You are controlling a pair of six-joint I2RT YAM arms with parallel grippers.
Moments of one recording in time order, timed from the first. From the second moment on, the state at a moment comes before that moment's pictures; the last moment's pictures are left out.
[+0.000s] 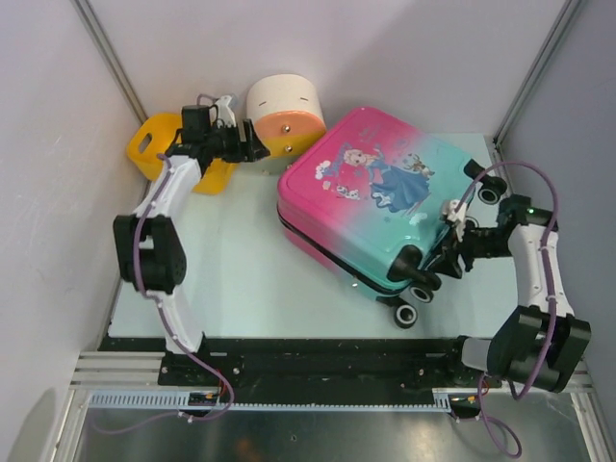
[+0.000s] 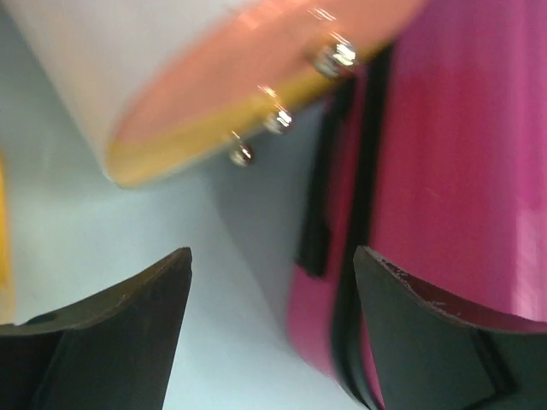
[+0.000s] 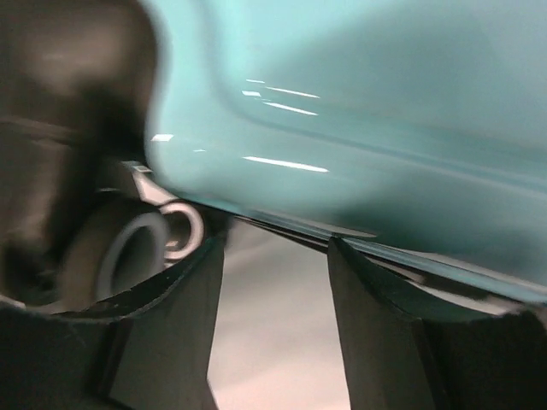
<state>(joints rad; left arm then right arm) -0.05 1.96 1.73 -0.34 0.54 -0.16 -0.32 1.28 1.09 -1.32 -0.95 -1.43</state>
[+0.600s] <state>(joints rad) -0.09 1.38 1.22 -0.35 0.71 -0.08 0.02 0.92 0.94 -0.99 -1.04 -0.91</state>
